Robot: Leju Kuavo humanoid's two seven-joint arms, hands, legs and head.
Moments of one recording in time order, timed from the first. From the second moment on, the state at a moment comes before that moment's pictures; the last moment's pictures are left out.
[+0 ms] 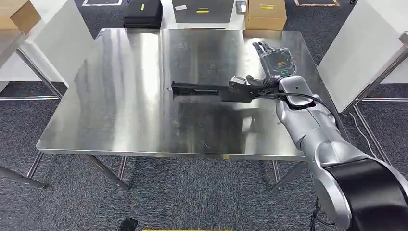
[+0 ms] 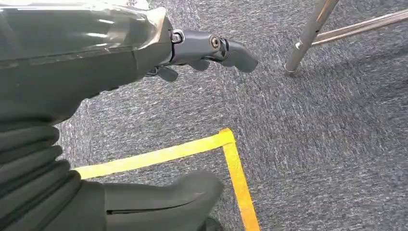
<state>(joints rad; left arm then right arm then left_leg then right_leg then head) -0.14 -0.15 0.44 -0.21 -0.58 0.48 -0.56 -1.18 0.04 0.39 -0.32 1.33 -0.44 -0.05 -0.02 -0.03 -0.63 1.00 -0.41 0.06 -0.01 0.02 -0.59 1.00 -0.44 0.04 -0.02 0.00</state>
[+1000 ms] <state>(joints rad) -0.10 -0.16 0.49 -0.21 -0.52 0.48 -0.53 -1.22 -0.14 0.35 -0.45 1.42 -0.50 0.13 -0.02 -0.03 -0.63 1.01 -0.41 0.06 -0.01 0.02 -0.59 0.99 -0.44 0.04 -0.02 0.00</state>
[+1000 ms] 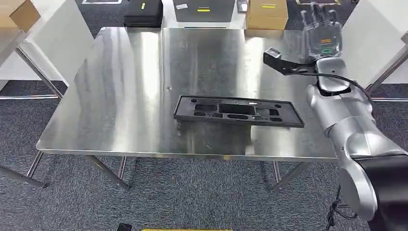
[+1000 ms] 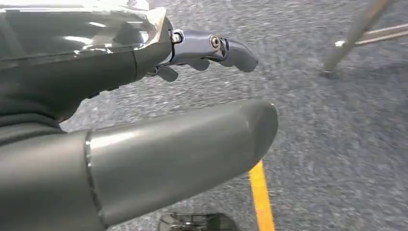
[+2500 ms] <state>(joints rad) -0.08 -0.17 0.58 -0.20 -0.56 0.40 -0.32 -0.10 0.13 -1.53 -0.66 1.38 -0.70 0.02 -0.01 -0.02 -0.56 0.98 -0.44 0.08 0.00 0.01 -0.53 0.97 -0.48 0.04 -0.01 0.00</state>
